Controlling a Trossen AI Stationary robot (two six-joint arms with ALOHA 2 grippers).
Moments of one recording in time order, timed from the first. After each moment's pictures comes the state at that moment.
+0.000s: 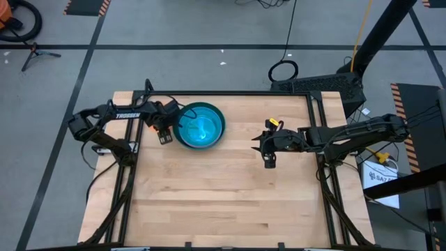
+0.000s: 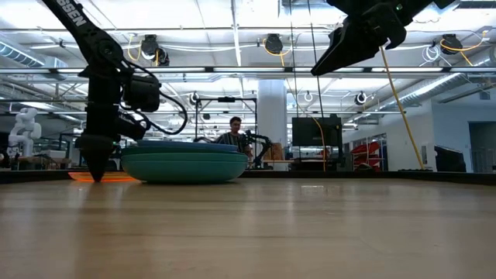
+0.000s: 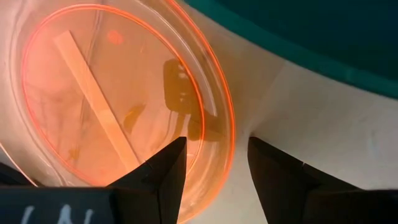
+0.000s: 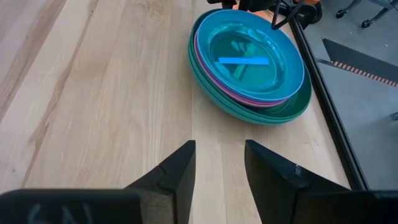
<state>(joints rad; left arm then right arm) 0.67 1.45 0.67 -0.71 -0.19 0.29 0.09 1.14 0.78 -0.28 0.29 -0.18</state>
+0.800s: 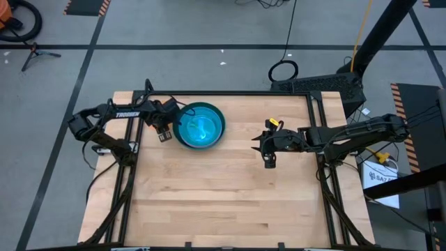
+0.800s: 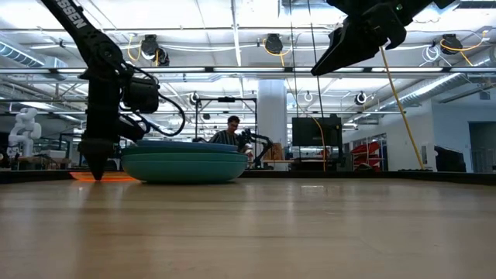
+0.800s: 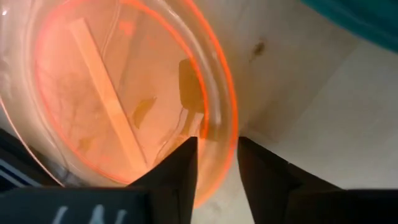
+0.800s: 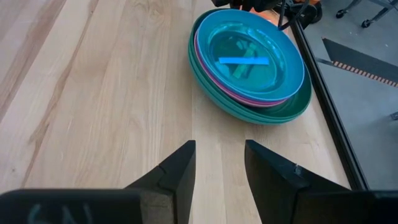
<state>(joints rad) 0.71 1.45 0.66 -0.69 -0.25 0.29 0.09 1.14 0.78 -0.28 0.29 -0.18</state>
